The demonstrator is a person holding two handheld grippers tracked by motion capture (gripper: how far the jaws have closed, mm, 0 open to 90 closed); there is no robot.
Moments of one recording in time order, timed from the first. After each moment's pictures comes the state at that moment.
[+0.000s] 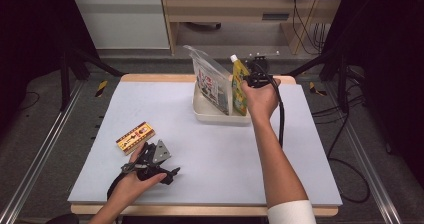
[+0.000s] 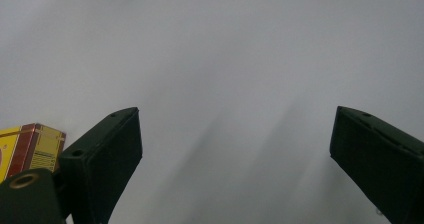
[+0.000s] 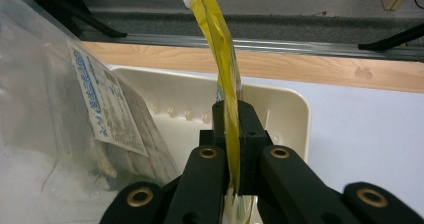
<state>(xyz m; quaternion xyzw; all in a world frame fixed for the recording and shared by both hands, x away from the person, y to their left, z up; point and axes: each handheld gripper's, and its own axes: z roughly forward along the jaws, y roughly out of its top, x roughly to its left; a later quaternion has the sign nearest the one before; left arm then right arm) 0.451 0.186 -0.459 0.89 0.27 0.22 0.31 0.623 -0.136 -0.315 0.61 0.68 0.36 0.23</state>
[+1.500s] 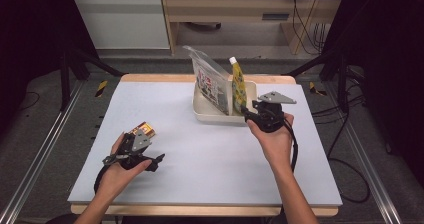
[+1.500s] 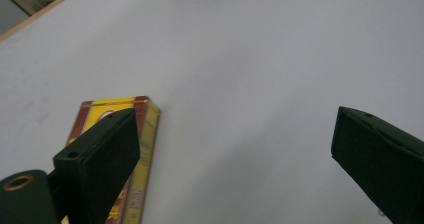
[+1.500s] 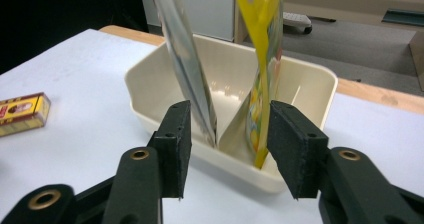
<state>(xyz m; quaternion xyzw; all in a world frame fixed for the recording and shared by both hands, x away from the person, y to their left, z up) 0.472 0.241 -0.440 0.85 0.32 0.26 0.32 0.510 -0.162 -0.359 0.46 0.71 0.46 0.27</state>
